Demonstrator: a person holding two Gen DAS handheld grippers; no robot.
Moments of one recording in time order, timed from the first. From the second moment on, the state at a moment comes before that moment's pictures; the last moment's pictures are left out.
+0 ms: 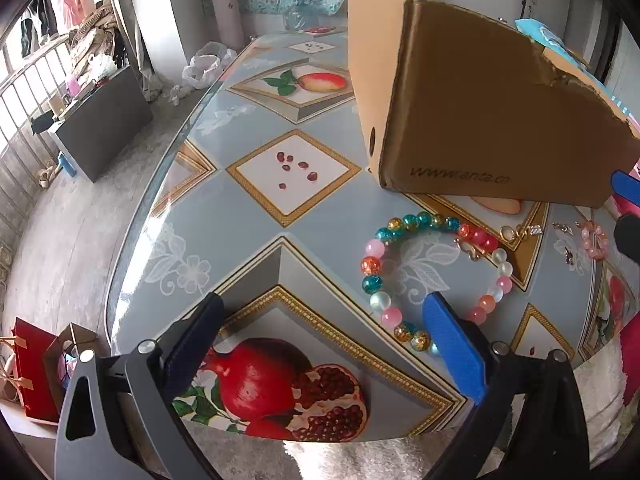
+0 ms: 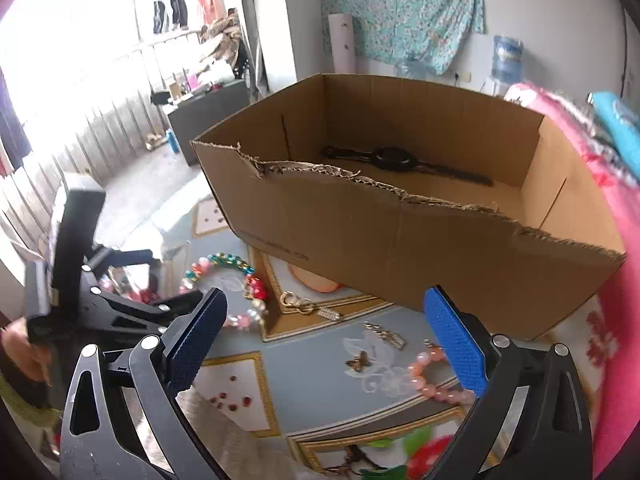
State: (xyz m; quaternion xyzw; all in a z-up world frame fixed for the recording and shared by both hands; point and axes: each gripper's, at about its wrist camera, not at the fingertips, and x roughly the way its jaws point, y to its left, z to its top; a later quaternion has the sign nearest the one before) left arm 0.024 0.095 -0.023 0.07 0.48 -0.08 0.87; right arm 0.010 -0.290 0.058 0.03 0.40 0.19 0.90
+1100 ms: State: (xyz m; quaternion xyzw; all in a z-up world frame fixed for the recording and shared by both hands) left arm 0.022 0.104 -0.002 0.05 0.42 -0.11 0.90; right arm 0.028 -0.265 0.026 0.18 0.51 0.29 0.79
